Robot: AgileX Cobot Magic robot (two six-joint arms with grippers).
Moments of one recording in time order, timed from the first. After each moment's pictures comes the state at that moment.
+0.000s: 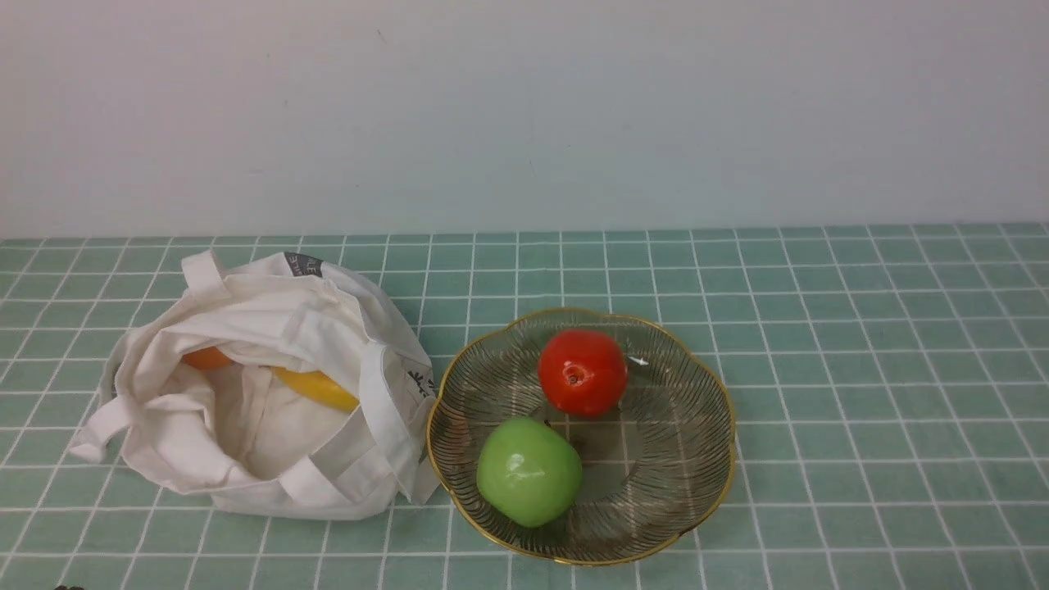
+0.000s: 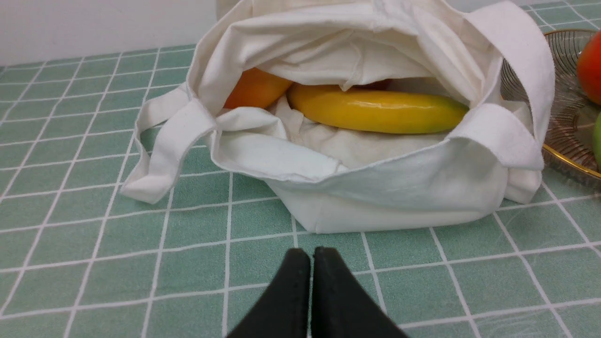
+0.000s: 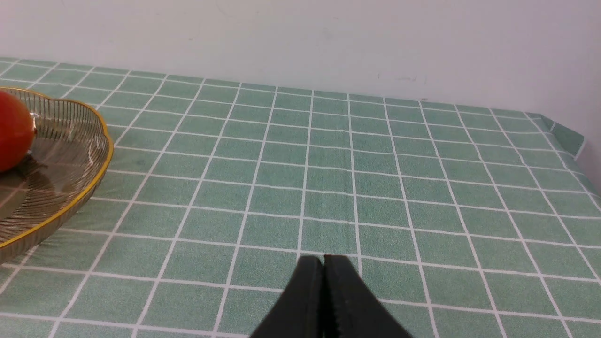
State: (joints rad) right arm -0.03 -0.01 0.02 -0.01 0.40 -0.11; left arm -0.07 -0.01 0.03 -0.07 0.38 0.12
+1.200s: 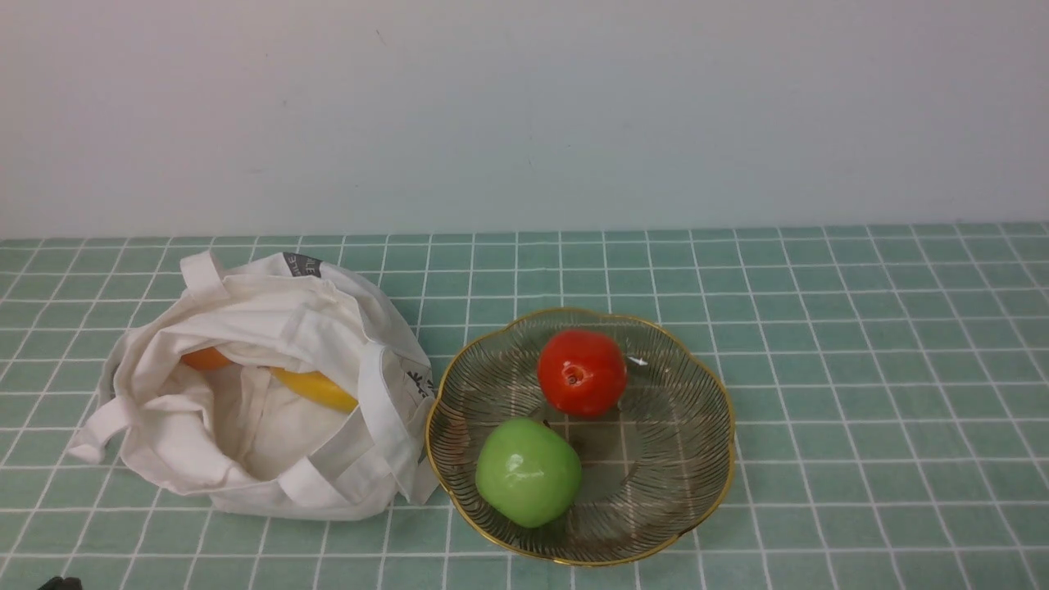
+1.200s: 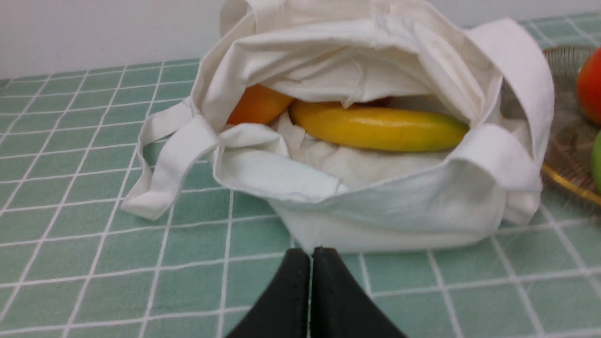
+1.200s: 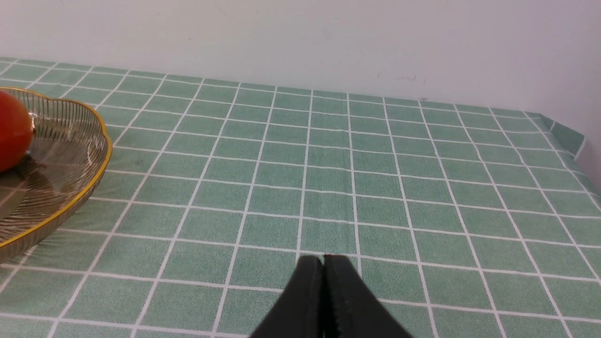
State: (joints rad) right arm -0.03 -0.01 0.02 -0.01 0.40 -0.11; left arm -0.06 -0.01 0.03 -0.10 0.32 0.08
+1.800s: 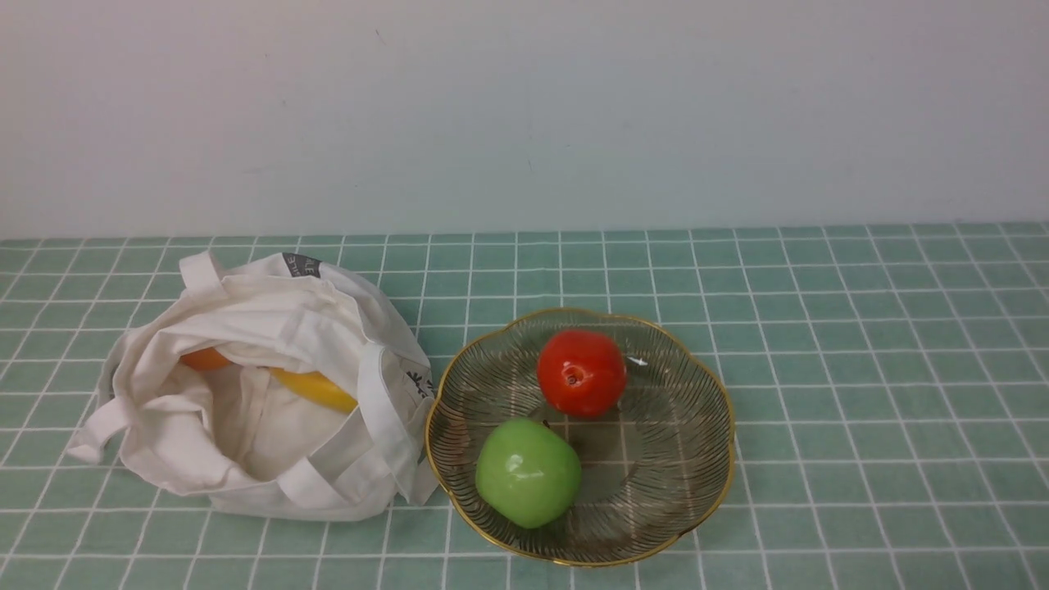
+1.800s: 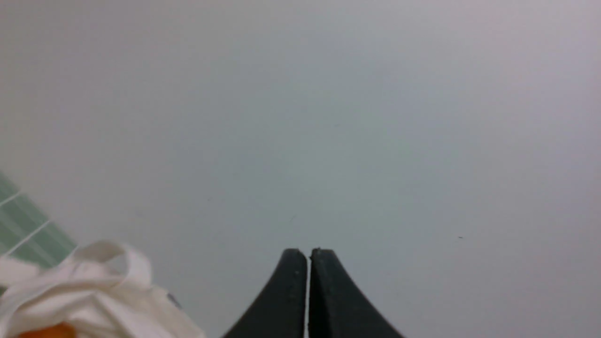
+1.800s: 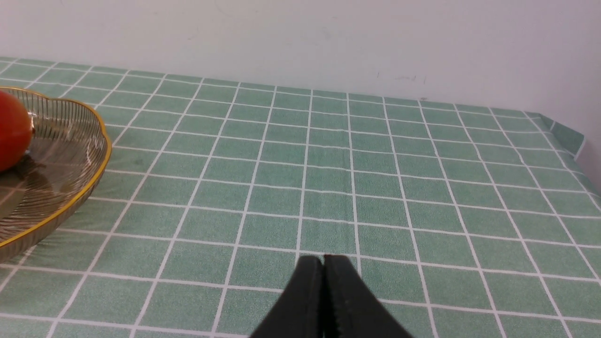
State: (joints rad) right arm -0.03 -0.01 0.02 -0.01 0.40 -0.11; left arm -0.06 0.01 -0.10 -0.69 -0.12 -0.15
